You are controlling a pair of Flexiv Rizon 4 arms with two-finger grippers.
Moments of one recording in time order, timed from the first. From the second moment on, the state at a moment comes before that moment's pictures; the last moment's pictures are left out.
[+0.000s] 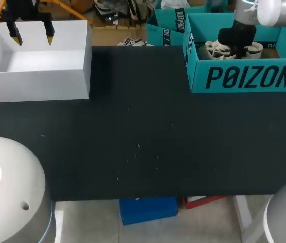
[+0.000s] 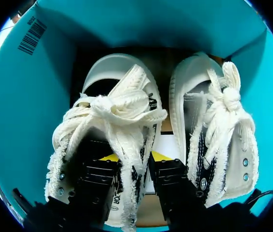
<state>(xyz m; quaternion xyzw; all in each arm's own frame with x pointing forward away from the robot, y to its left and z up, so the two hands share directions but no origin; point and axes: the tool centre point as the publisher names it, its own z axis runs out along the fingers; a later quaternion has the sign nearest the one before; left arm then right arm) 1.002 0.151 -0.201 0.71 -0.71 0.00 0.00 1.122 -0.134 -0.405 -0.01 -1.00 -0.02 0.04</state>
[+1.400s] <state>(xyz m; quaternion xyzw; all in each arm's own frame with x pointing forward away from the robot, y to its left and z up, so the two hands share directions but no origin) 1.002 0.151 -0.201 0.71 -0.71 0.00 0.00 1.127 -0.145 -0.271 -0.02 -1.00 0.05 0.02</state>
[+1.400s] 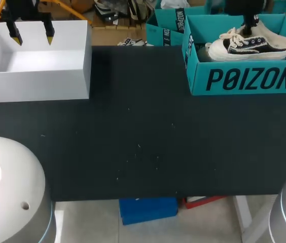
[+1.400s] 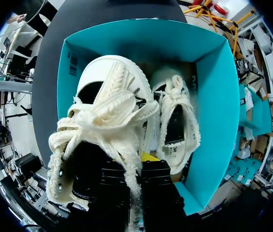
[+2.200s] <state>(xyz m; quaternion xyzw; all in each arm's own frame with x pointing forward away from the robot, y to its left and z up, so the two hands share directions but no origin) 1.002 0.151 -0.201 0.71 -0.71 0.00 0.00 1.035 -0.001 -0.159 -0.04 -0.99 0.10 -0.01</state>
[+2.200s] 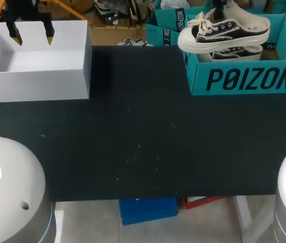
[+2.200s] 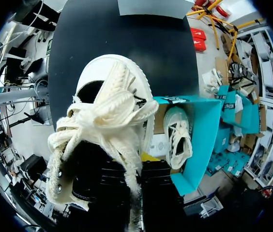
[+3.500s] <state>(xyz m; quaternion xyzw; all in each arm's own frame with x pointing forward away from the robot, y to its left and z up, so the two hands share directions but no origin) 1.002 0.151 -0.201 0.71 -0.71 0.00 0.00 0.893 0.273 -0.311 -0.08 -1.00 0.04 -0.03</state>
